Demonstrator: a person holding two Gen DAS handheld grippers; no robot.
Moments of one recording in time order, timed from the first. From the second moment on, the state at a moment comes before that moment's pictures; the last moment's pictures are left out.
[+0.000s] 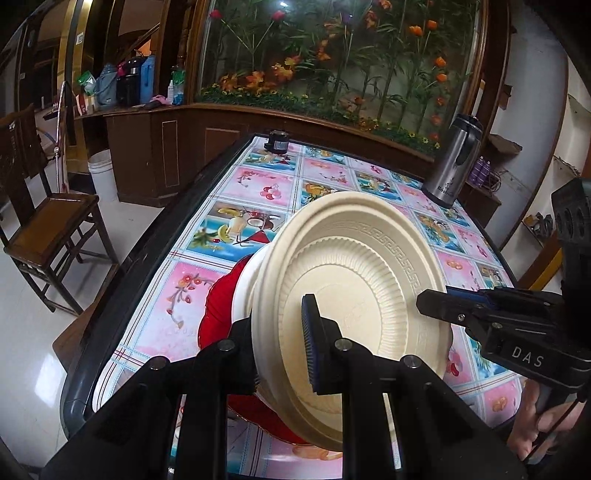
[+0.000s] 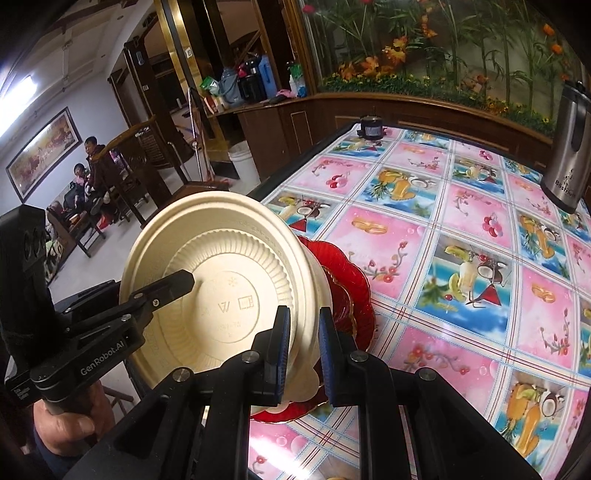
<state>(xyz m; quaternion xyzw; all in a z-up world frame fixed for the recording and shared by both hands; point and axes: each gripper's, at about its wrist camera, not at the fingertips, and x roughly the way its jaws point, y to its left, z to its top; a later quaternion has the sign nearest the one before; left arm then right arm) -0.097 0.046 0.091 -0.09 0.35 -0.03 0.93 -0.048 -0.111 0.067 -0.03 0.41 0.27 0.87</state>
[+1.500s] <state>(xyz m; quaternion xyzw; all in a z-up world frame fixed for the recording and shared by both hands) -0.098 0.059 0.092 -0.10 0.35 -0.02 0.93 -0.047 -0.115 0.068 -0.03 0.41 0.26 0.88</state>
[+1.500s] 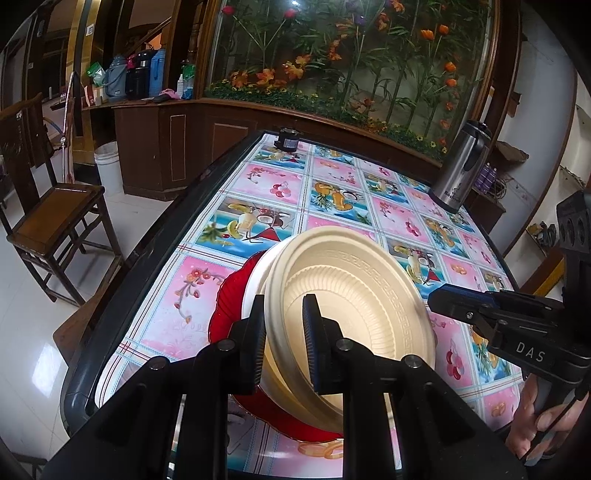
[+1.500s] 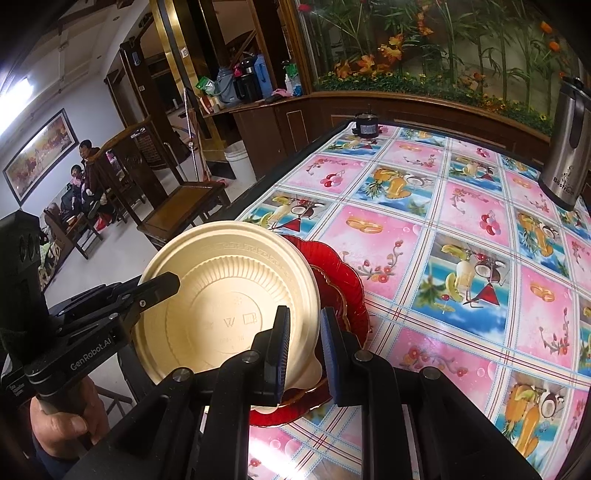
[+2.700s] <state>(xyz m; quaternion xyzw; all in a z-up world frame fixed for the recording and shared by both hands) -0.110 0.098 0.089 -0.14 0.35 0.01 0.93 -0.046 -0.163 0.061 0.04 0.42 0.24 0.88</state>
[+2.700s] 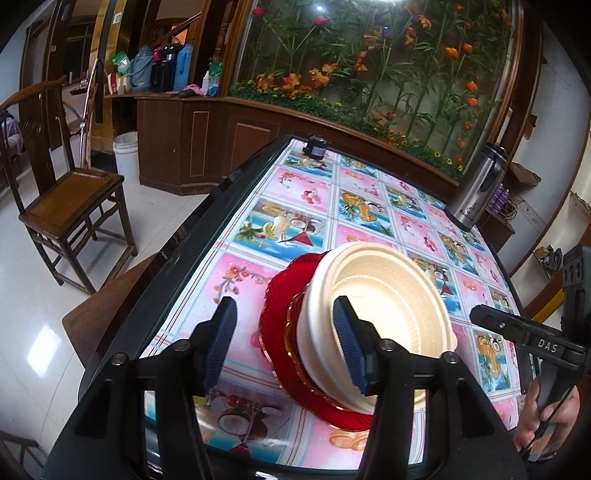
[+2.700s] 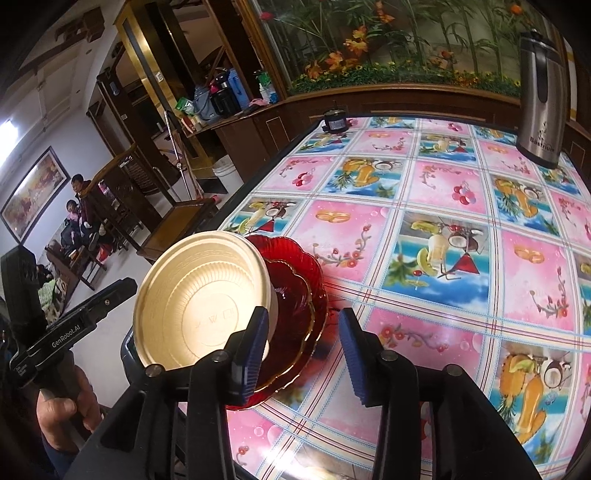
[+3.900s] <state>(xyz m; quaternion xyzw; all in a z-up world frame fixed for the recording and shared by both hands) -0.092 0.143 0.026 -0.22 0.42 -0.13 0.87 -0.016 -0.172 -0.002 0.14 0.49 0.25 0.82</state>
